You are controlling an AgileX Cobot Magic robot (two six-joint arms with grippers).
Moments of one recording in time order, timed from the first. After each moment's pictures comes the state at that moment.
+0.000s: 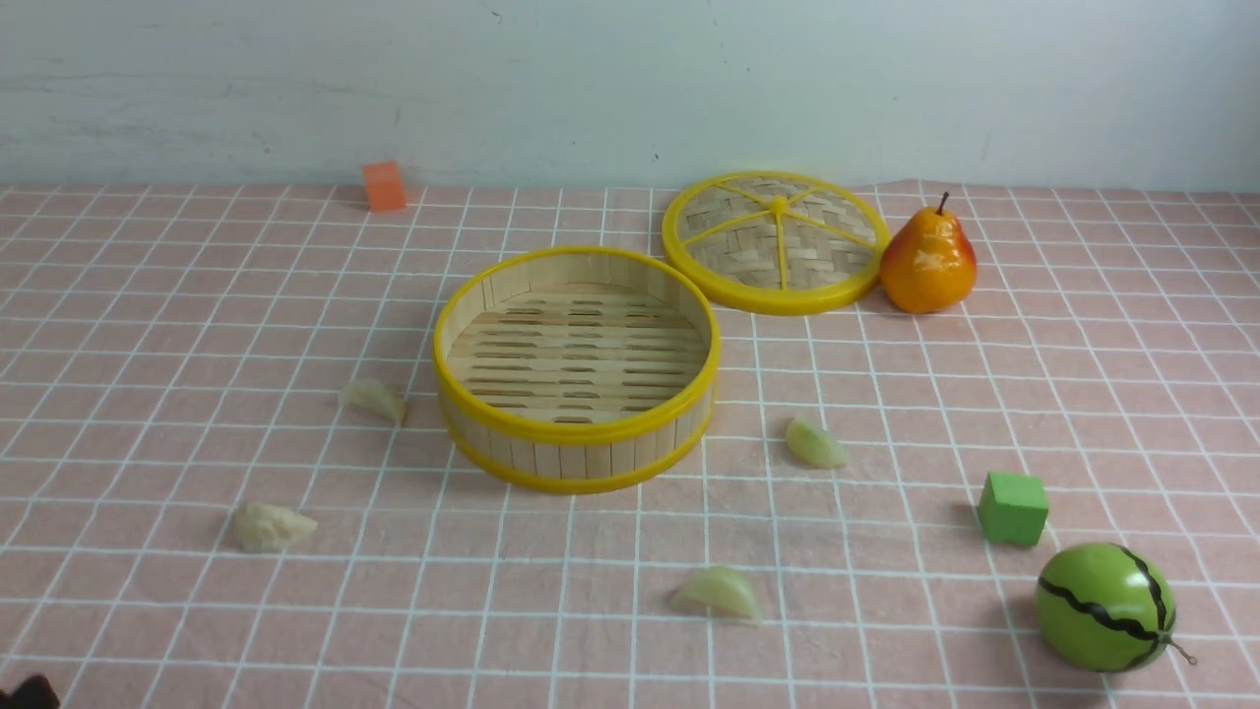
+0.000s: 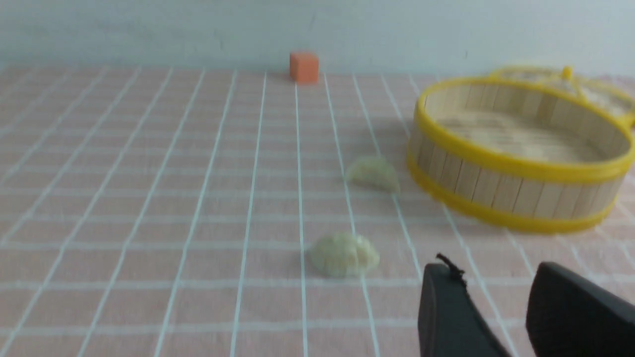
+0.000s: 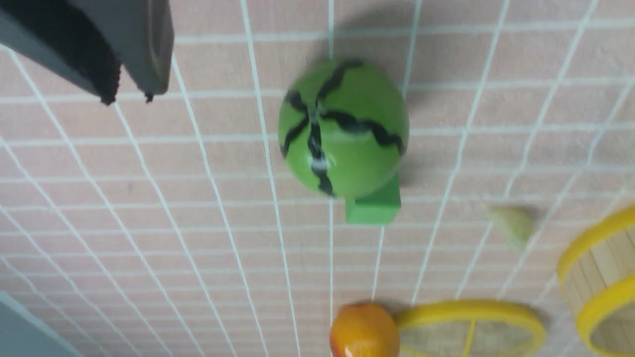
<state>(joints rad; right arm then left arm) -0.11 -0.01 0.03 0.12 0.22 -0.03 -0.11 -0.01 0.03 -0.03 0.09 -0.05</state>
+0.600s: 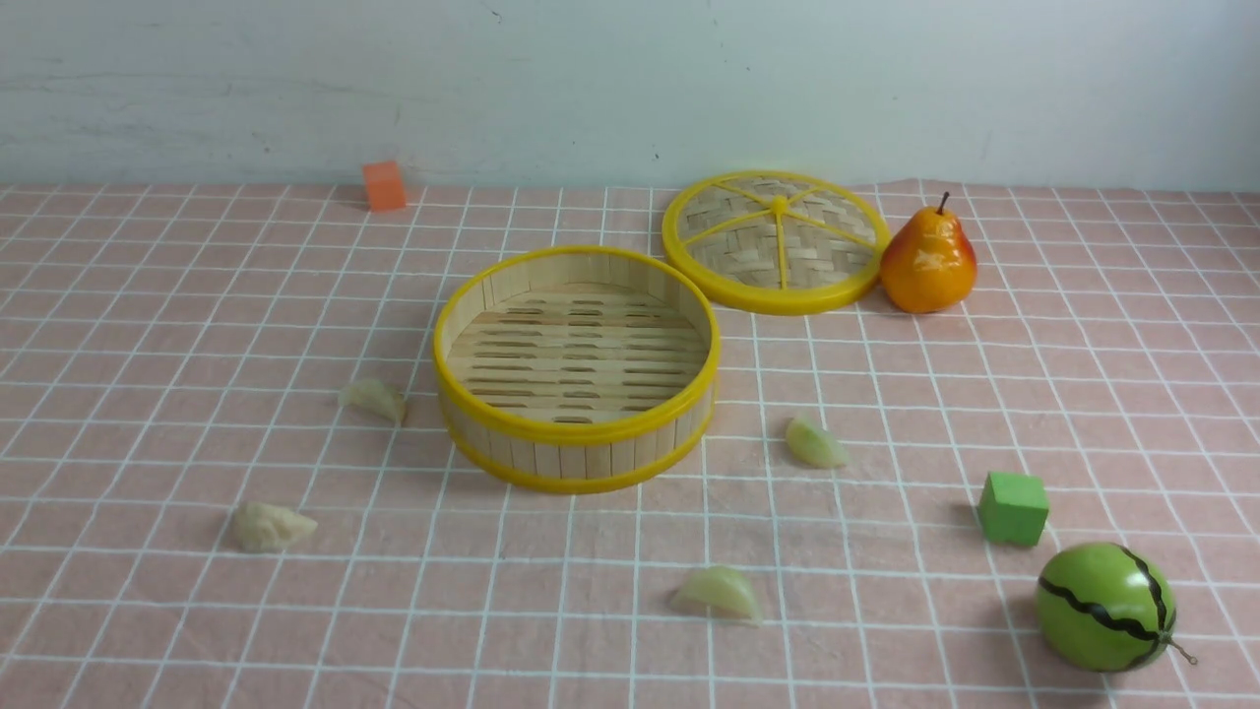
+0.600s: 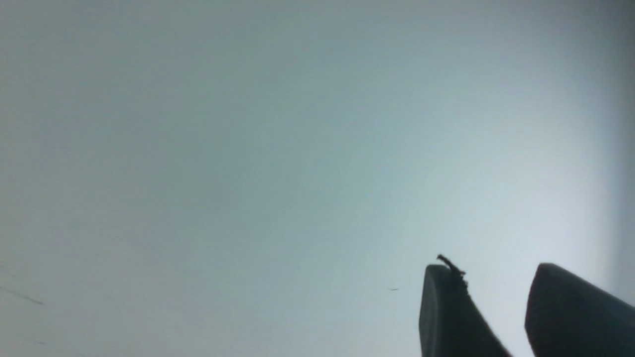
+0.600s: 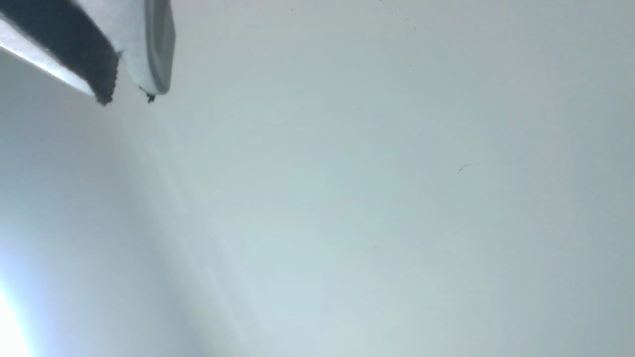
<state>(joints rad) -0.11 0.05 -0.03 0.12 -0.42 0.26 -0.11 0.01 -0.08 -0.07 -0.55 -0.41</state>
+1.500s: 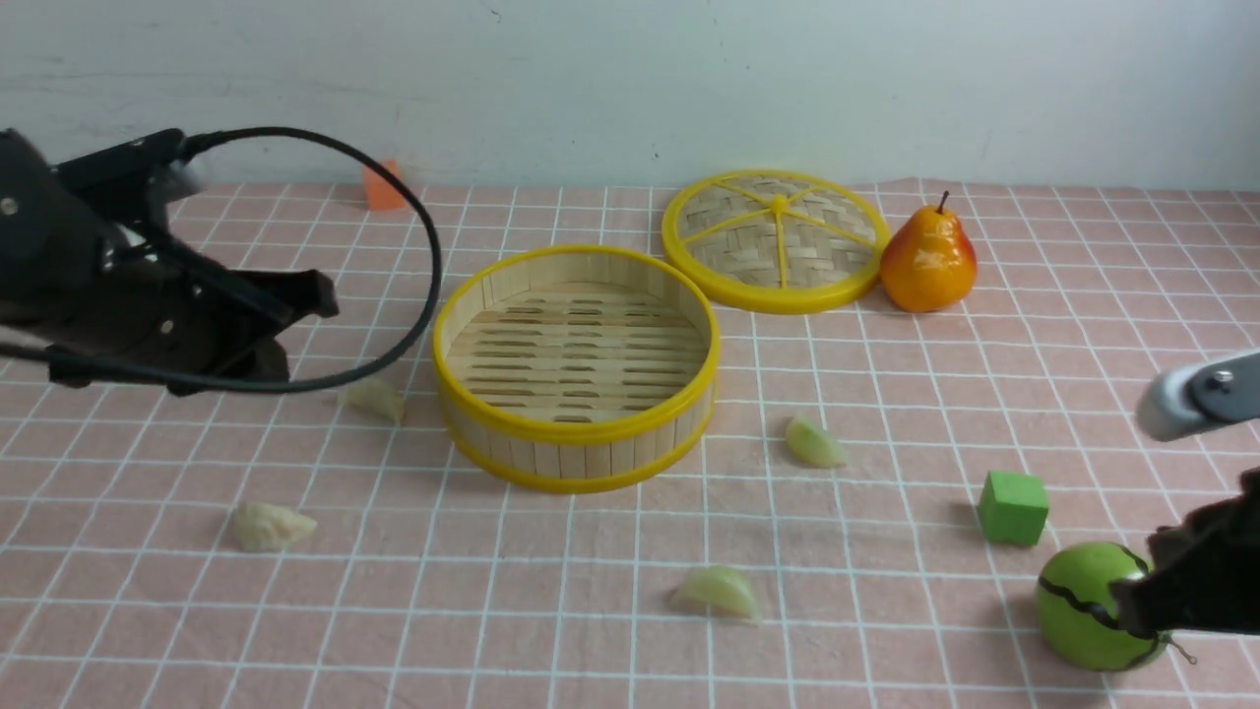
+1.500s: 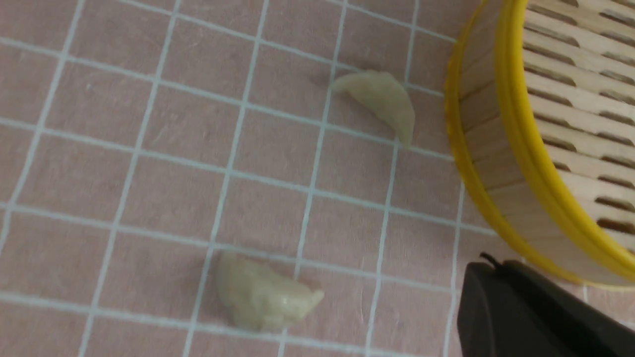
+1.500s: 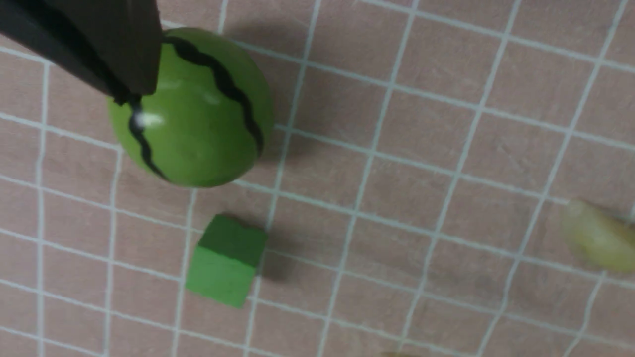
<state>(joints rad) 0.33 1.10 -0.67 -0.20 0.56 0.23 -0.11 1.57 -1.16 -0.15 0.56 -0.24</state>
